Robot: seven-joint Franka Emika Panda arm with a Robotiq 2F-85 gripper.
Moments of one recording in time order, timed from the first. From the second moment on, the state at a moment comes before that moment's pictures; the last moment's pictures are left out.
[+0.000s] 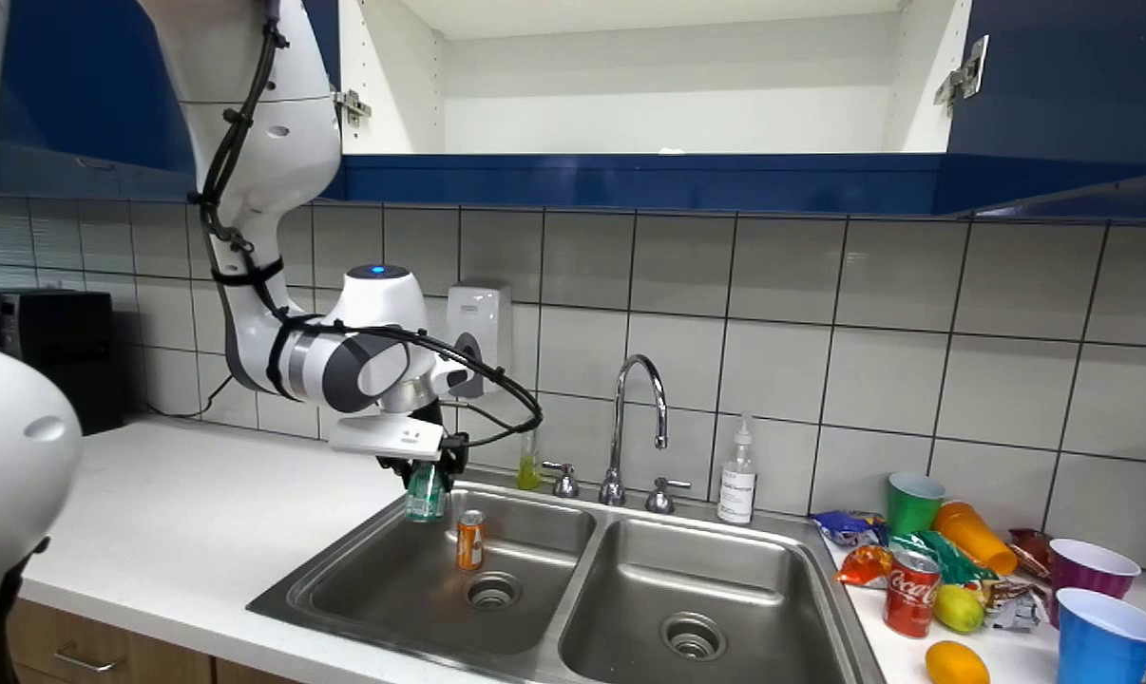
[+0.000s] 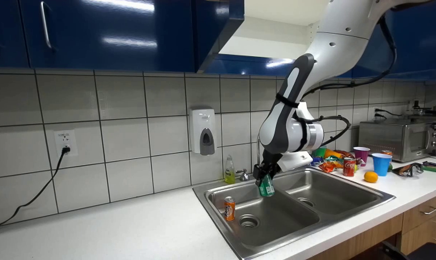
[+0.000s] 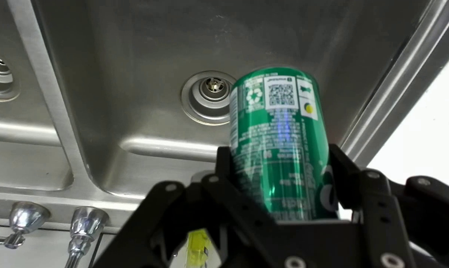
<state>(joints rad) 0.05 0.20 0.05 -2.56 0.20 3.18 -0.34</state>
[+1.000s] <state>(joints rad) -0.38 0.44 0.32 -2.61 -0.18 3.44 -0.24</state>
